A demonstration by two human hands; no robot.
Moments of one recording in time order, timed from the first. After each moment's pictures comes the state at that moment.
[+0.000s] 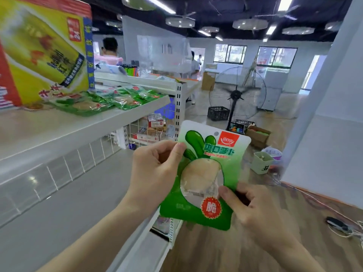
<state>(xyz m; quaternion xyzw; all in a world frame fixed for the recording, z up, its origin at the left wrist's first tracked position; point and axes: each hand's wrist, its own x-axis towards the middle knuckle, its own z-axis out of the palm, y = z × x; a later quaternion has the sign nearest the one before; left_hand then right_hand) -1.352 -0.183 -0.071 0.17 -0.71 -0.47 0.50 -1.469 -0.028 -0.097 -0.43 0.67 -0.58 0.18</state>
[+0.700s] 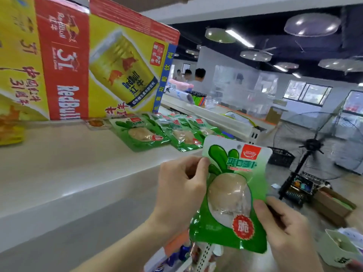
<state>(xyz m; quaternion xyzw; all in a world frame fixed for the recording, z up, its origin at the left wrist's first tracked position) -1.401 -0.345 -0.054 0.27 -0.65 -0.36 0.61 -1.566 -0.242 -0.079 -0.54 0.61 -0.58 0.11</state>
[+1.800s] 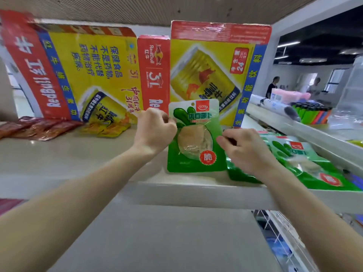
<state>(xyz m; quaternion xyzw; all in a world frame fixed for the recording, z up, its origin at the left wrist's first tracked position) -1.330 -0.469 -0.001 0.66 -0.52 0.07 0.53 -1.539 -0.529 -0.012 -0.86 0.32 -0.39 0.08</state>
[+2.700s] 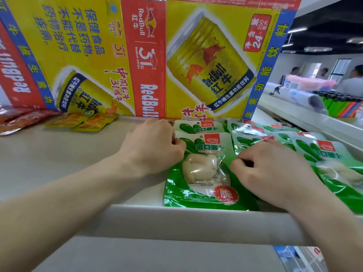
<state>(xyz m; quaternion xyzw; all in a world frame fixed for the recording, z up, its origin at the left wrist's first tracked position) -1.328 -0.483 -0.024 0.72 -0.62 0.12 0.28 -1.540 -0.517 -0.016 -0.86 0.45 -0.23 -0.06</state>
